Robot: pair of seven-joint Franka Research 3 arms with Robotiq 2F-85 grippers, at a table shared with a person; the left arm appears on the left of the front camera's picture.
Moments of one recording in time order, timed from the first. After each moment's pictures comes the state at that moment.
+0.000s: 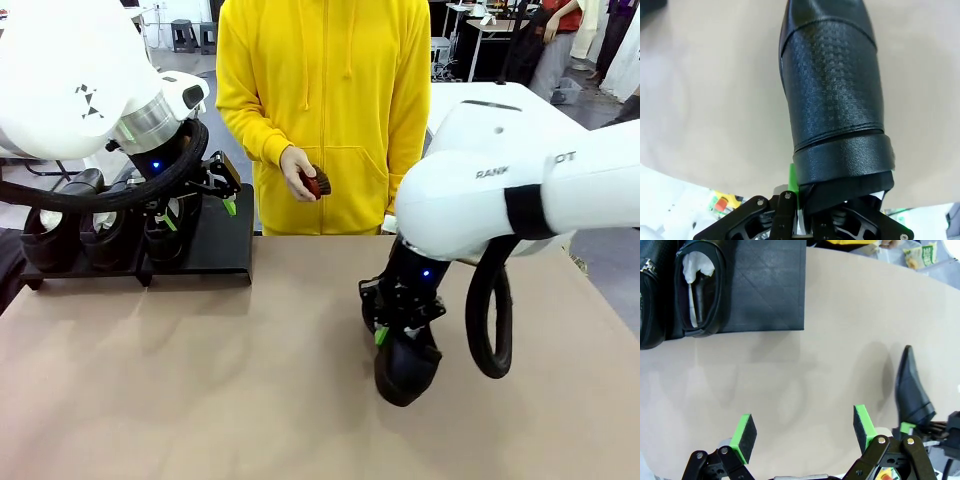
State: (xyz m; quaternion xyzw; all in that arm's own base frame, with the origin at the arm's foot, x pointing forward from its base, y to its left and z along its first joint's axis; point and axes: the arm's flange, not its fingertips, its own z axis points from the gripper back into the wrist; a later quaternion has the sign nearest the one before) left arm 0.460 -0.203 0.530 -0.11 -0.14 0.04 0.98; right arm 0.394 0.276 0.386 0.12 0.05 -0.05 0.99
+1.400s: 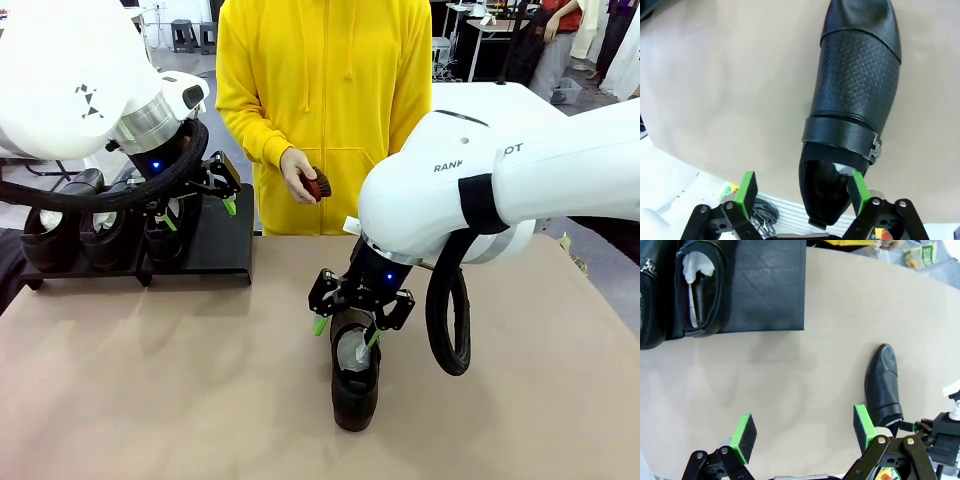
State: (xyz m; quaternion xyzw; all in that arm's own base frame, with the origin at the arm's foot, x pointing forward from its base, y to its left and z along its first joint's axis) left arm 0.460 -0.203 0.530 -0.11 -0.14 0.04 0.98; right arm 0.400 0.312 0.382 0.17 0.06 -0.01 0.98
